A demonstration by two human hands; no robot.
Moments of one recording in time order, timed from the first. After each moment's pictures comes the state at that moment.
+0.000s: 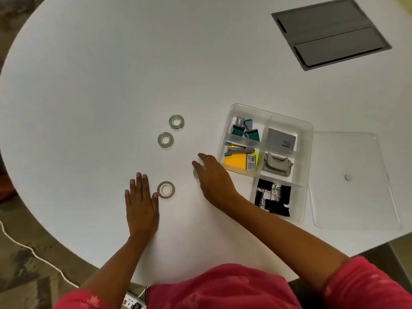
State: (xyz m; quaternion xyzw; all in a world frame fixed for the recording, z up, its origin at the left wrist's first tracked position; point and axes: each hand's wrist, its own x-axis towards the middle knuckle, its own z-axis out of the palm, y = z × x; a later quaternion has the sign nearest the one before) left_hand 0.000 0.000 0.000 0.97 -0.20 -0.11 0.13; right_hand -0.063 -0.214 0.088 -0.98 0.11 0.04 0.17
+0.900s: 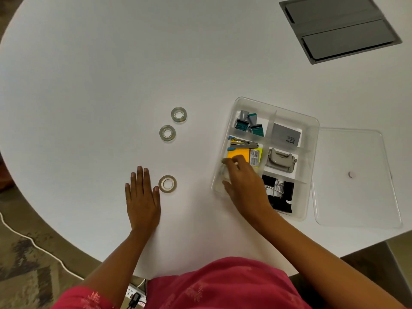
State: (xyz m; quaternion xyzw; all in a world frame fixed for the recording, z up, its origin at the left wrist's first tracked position) left_hand 0.001 0.000 -0.005 0.97 -0.19 -0.09 0.12; right_hand -0.106 -0.233 0.133 -0.95 0.23 0.04 0.19
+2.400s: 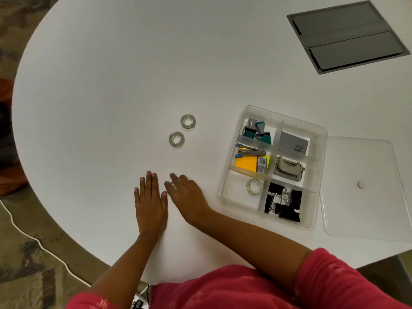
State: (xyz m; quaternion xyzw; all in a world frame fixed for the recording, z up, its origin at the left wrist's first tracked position) left_hand 0.002 -0.001 -0.004 0.97 -0.18 -0.09 0.12; right_hand -0.035 -0.131 0.068 -0.99 0.00 0.12 0.13
